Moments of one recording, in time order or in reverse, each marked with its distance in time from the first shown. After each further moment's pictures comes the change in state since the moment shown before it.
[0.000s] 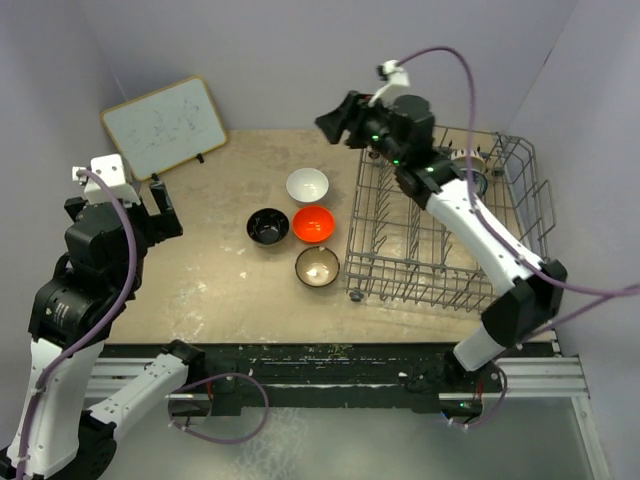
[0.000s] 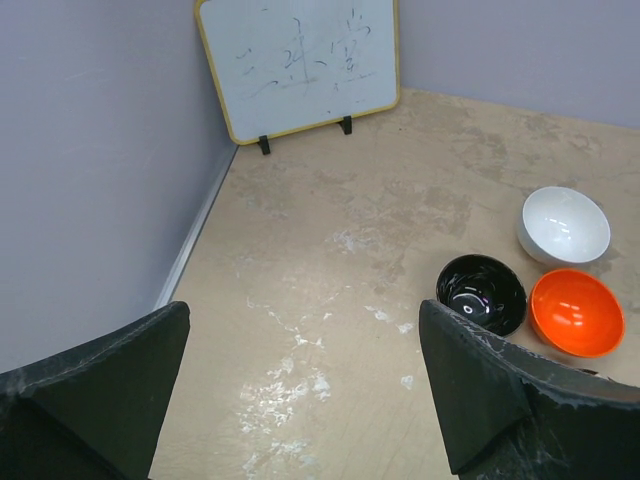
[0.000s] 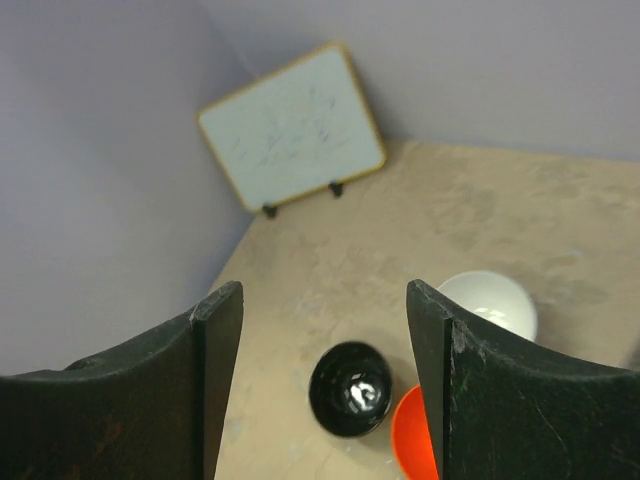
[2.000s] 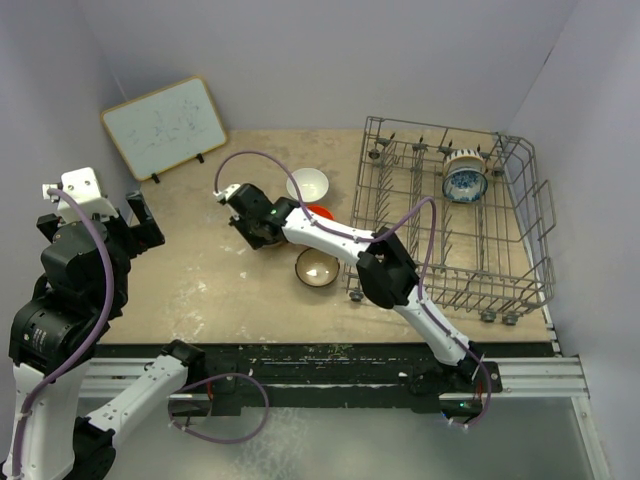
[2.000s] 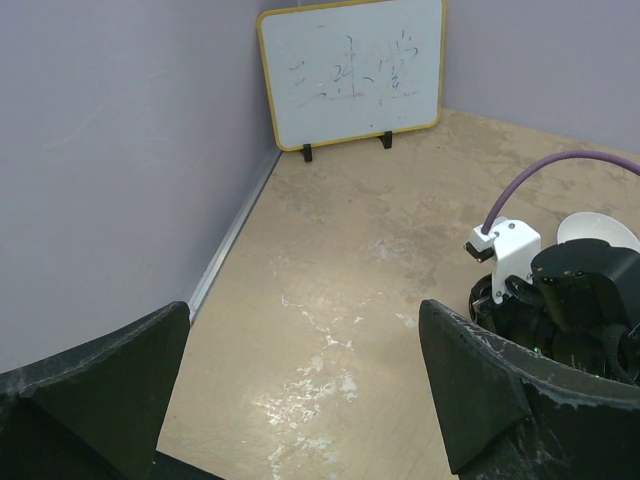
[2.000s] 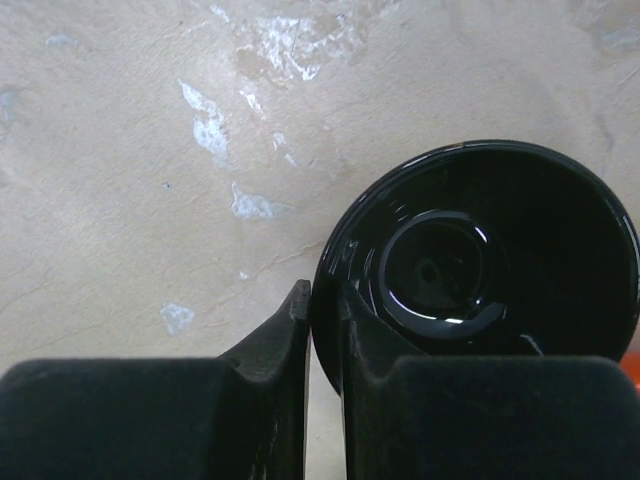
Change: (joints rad) left arm 0.000 -0.065 0.048 -0.071 -0.095 -0.001; right arm 0.491 0.906 0.622 -0.587 0.202 -0.400
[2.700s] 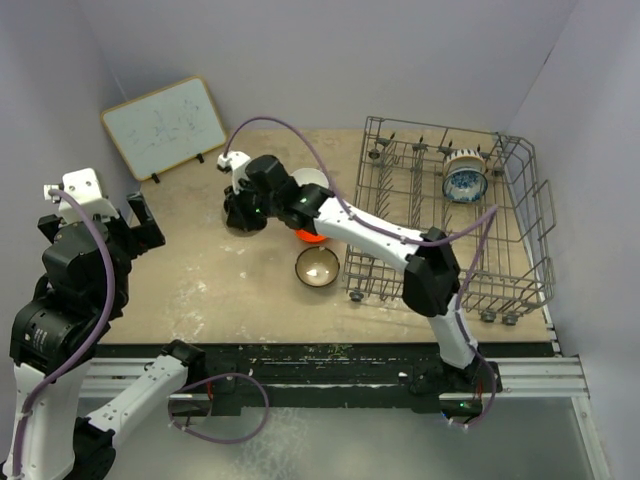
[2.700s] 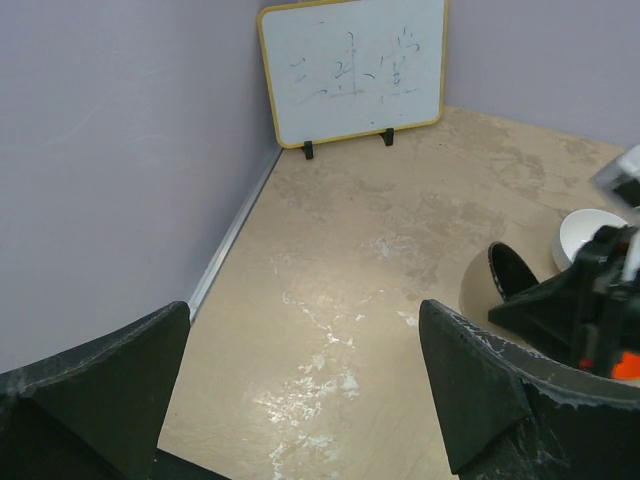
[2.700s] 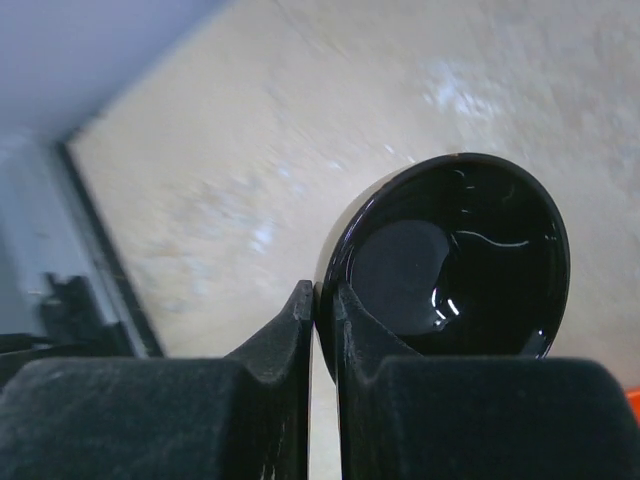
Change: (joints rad) left arm 0.000 -0.001 -0.006 -0.003 0.000 -0.002; right arm -0.018 -0.294 -0.206 0.231 -0.239 0.079
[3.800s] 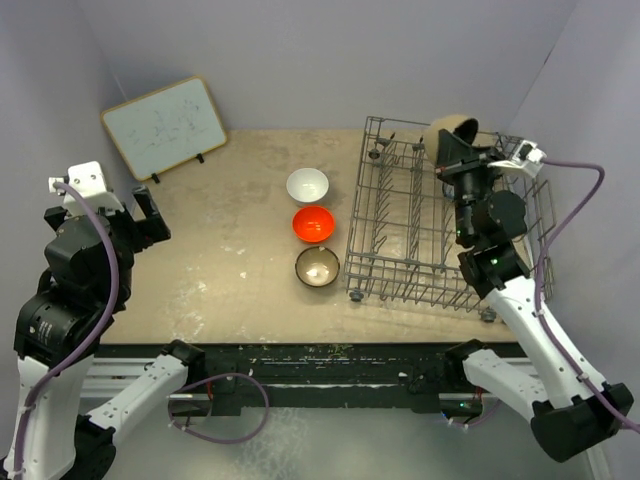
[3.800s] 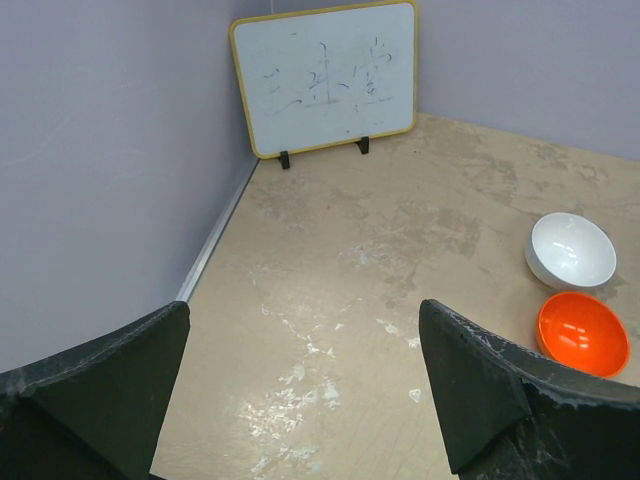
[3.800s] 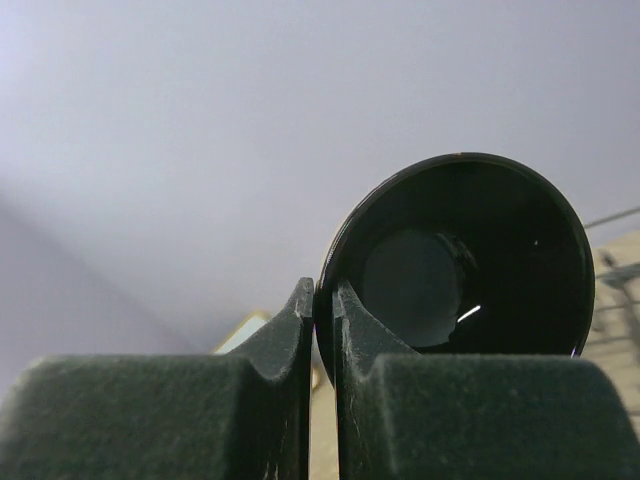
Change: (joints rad) left arm 0.000 0.013 0.000 0.048 0.042 0.013; right arm -0.570 -1.206 -1.031 0.758 0.493 0.460
